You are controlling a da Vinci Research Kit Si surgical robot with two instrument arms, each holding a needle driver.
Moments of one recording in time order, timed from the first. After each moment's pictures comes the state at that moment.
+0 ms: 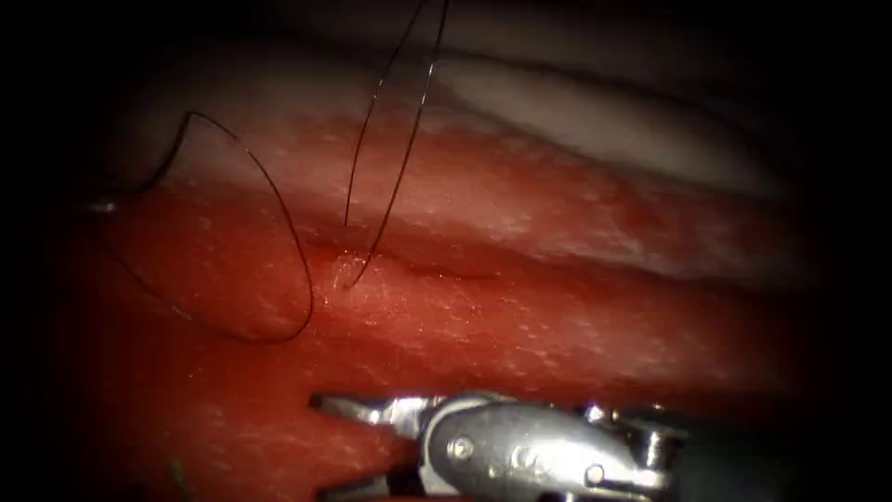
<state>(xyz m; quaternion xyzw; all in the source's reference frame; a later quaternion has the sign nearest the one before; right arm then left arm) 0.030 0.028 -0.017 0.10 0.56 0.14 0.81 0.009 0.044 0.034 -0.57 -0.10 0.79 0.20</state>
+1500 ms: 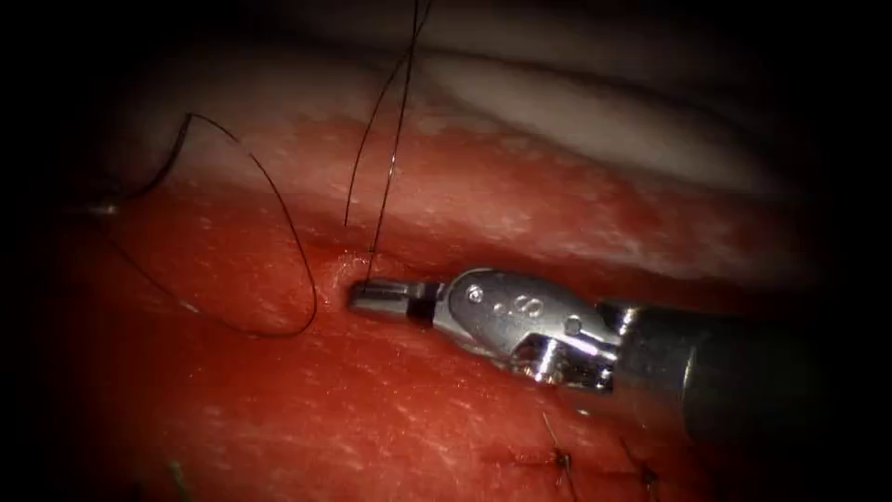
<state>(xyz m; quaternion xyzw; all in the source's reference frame) 0.029 0.032 -0.006 0.18 0.54 0.31 0.76 0.009 0.043 0.034 -0.58 -0.10 0.79 0.20</state>
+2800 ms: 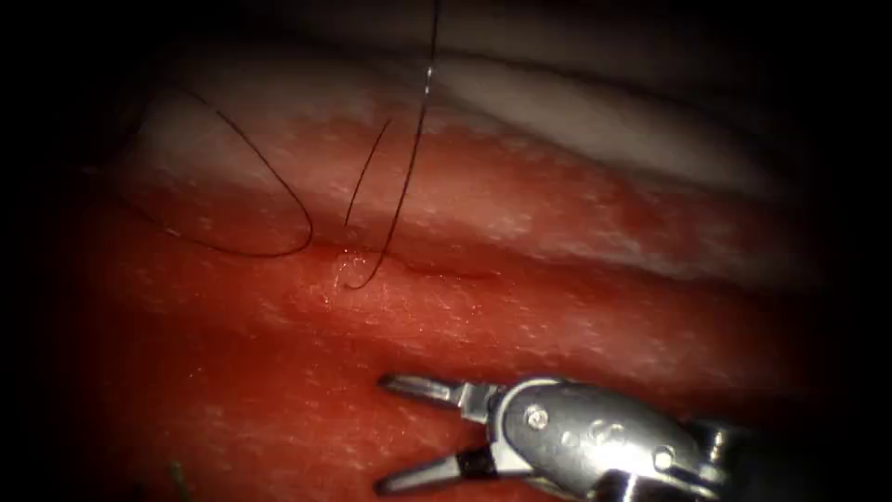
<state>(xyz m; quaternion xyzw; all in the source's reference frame) 0.026 0.028 -0.018 0.15 0.58 0.25 0.76 0.013 0.046 0.040 -0.48 -0.01 0.85 0.20</state>
